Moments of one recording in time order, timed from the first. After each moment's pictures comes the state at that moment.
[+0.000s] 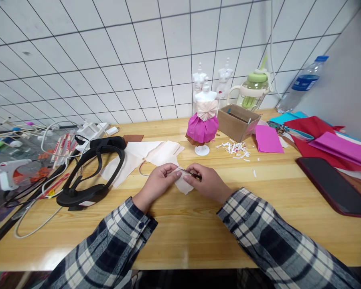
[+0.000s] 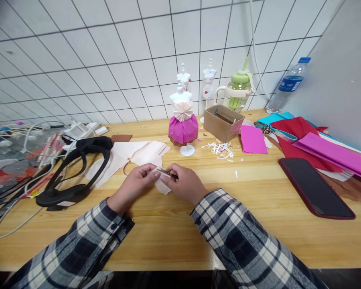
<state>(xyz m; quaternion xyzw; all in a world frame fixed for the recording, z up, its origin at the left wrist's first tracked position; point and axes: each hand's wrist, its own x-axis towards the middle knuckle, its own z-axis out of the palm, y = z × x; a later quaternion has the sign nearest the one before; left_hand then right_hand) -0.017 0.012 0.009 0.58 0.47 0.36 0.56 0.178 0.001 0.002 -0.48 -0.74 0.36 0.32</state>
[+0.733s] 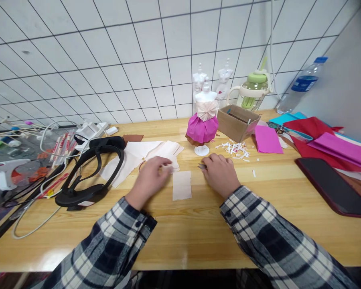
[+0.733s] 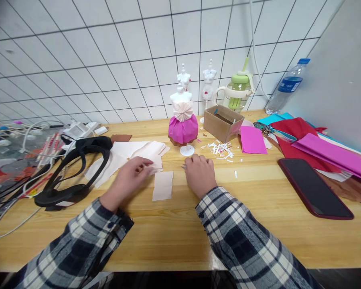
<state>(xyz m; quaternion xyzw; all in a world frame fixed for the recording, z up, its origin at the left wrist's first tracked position) -0.046 0.025 0.017 0.77 0.58 0.24 0.11 0.204 0.015 0.001 -0.62 -0.78 0.00 0.14</state>
